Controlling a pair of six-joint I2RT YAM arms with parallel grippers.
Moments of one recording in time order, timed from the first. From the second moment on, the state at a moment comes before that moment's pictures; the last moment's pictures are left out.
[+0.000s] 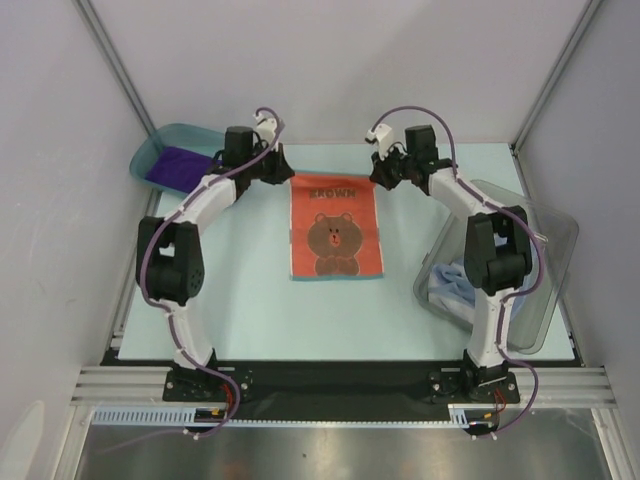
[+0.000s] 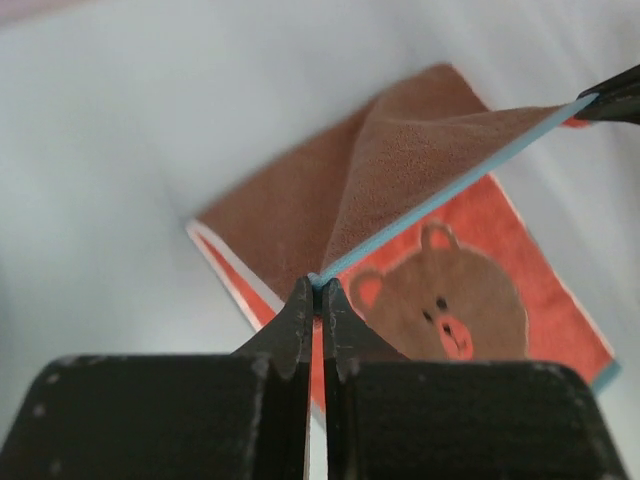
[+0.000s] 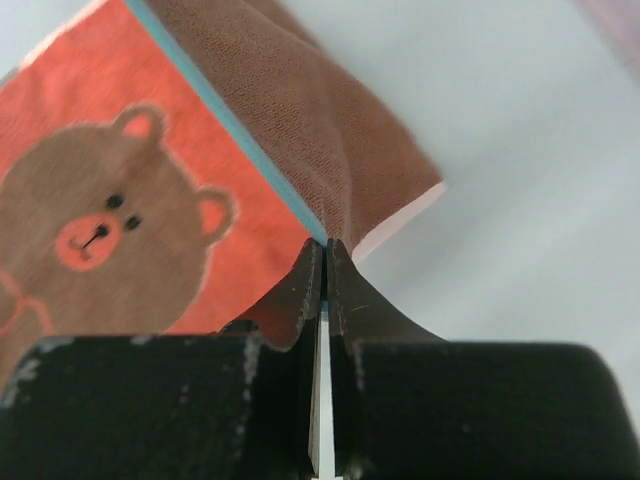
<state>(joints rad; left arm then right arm) -0.20 1.96 1.58 -0.14 0.44 -0.04 0.25 2.06 1.69 -0.23 -0.52 -0.42</state>
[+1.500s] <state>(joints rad) -0.39 1.51 0.91 -0.20 0.23 -0.18 0.45 1.61 1.07 -0.32 -0.29 -0.31</state>
